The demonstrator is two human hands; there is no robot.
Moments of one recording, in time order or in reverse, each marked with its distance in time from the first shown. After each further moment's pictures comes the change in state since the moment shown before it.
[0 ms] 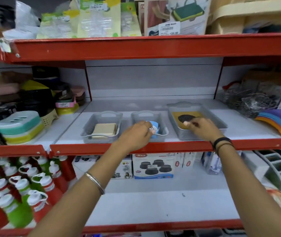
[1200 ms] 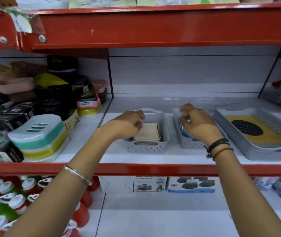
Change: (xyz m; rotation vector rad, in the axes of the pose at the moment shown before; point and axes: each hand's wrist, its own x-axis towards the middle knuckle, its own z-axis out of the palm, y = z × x) left_hand 0.032 -0.200 -0.080 -0.032 -0.207 -0.140; right_hand 0.089 -0.192 0.091 -0.013 0.080 -0.081
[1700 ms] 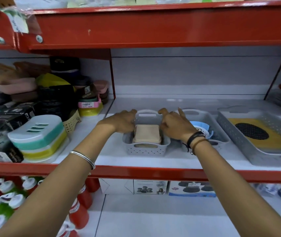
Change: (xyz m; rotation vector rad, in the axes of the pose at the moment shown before) left_hand 0.041 -0.034 0.005 0.042 -0.080 -0.098; right_hand 0.032 -0.024 0.043 -0.107 -0.185 -0.255
